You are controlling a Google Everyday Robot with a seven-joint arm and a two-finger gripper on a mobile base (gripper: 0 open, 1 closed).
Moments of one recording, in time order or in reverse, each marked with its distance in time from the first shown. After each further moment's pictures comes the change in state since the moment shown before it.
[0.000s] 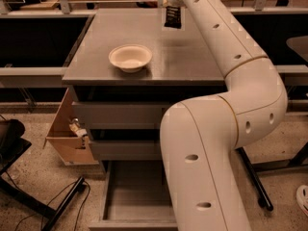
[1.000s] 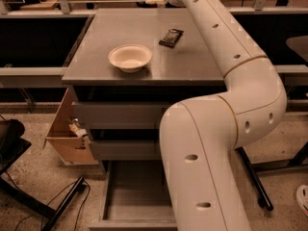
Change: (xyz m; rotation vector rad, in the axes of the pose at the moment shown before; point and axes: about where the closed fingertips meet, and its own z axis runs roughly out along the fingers) arm 0.000 0.000 0.000 0.000 0.000 0.000
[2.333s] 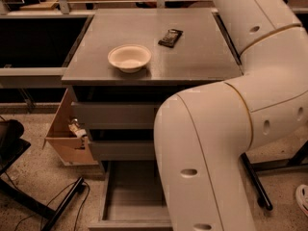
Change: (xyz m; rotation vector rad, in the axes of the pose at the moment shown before) arm 0.043 0.033 -0.129 -0.253 -0.055 0.065
